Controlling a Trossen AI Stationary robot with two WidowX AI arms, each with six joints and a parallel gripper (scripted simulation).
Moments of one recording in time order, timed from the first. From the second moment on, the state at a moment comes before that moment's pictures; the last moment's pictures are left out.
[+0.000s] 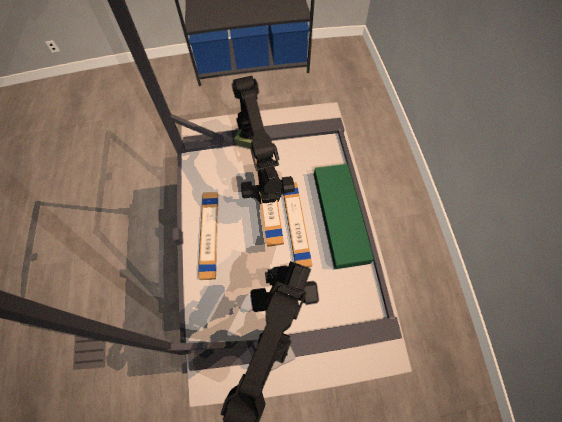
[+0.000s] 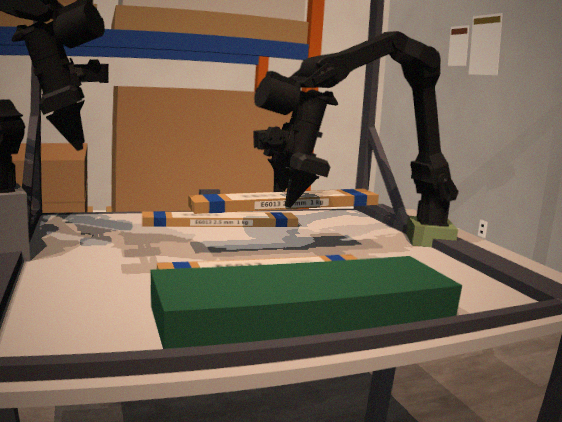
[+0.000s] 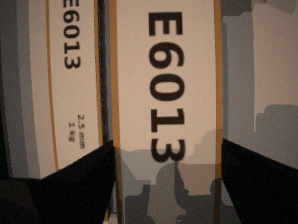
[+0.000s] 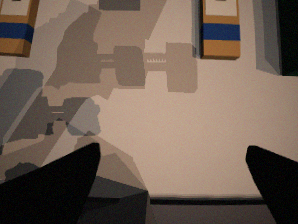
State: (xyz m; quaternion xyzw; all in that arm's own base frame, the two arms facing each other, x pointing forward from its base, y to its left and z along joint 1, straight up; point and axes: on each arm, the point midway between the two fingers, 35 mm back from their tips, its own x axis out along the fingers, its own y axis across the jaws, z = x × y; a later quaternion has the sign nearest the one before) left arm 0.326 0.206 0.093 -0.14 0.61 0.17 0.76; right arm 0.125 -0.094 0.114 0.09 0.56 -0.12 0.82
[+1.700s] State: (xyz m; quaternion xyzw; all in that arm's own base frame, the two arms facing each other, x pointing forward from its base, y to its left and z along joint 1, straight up) left arm 0.324 0.205 0.056 -0.14 0.61 0.17 0.76; right arm 0.125 -0.094 0.114 0.09 0.56 -0.12 0.82
